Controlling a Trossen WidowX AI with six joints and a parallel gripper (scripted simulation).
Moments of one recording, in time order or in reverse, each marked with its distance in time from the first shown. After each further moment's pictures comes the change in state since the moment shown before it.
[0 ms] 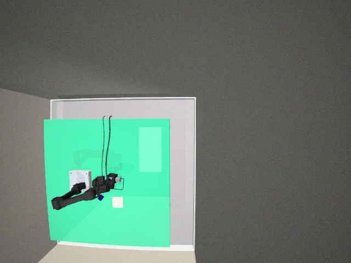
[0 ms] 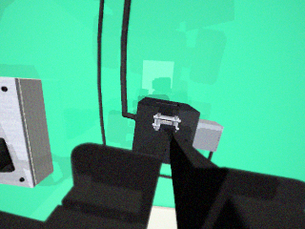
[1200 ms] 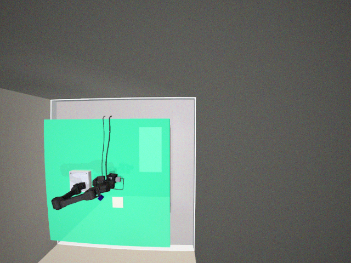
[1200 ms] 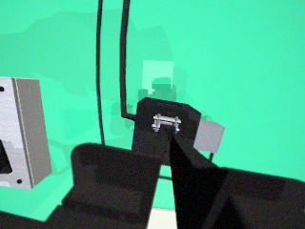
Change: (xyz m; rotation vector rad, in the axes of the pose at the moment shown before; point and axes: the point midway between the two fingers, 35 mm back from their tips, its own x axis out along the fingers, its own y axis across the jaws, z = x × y) arm 0.004 0.000 0.000 0.000 0.000 0.000
